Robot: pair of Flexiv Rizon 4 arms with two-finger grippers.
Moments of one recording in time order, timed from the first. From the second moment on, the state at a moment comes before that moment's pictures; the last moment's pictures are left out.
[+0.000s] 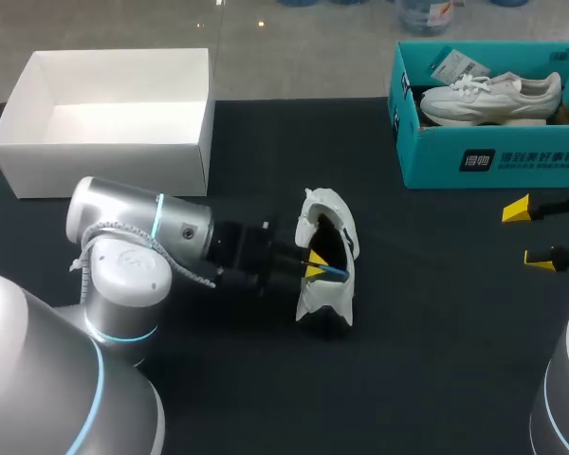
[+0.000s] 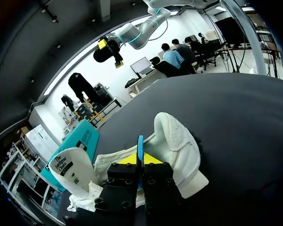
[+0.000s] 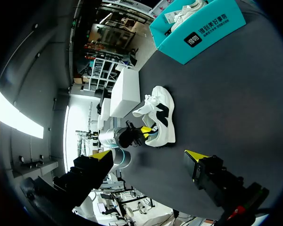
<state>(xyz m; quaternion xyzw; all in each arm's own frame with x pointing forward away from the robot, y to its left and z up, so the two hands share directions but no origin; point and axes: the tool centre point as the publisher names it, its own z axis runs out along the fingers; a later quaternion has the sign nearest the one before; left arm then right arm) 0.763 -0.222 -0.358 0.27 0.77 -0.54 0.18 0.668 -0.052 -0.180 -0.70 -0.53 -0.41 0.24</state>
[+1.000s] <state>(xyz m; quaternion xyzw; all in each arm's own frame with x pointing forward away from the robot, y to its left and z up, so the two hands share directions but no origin) 0.750 -0.218 -0.352 0.28 0.77 -0.55 0.16 0.668 -0.052 -0.180 -0.70 -0.53 -0.41 0.24</state>
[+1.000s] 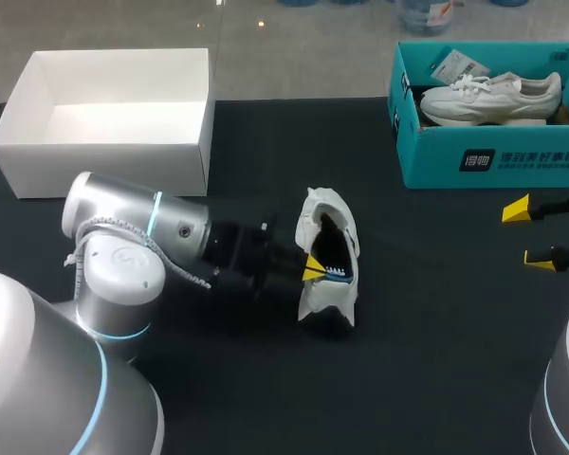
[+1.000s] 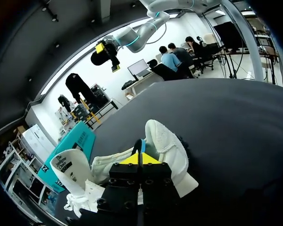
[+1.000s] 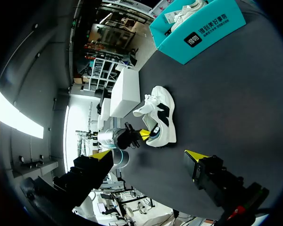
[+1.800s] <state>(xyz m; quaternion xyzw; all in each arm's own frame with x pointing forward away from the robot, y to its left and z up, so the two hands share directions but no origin) 0.763 -0.212 -0.296 0.41 0.76 -0.48 0.15 0.668 -0.052 -0.180 -0.70 -0.53 -0.41 0.24</state>
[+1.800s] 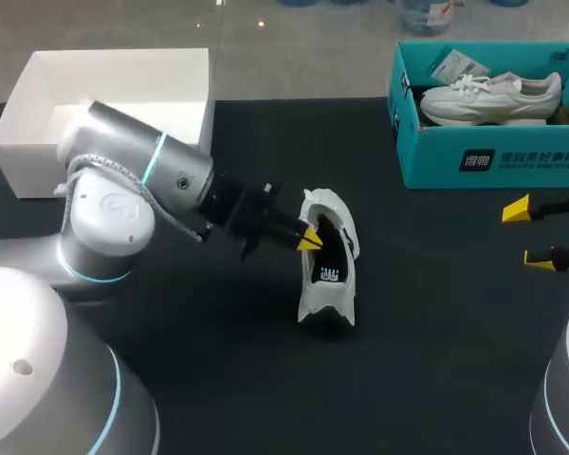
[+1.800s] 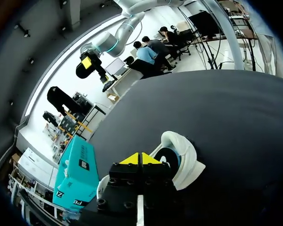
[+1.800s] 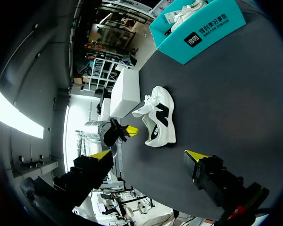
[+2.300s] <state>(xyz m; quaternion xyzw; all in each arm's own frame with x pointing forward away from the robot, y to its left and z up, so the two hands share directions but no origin) 0.748 -0.201 -0.285 0.48 0.77 -0.42 -0.01 0.668 -0.052 -0.180 -0.70 -0.53 -0.41 0.24</state>
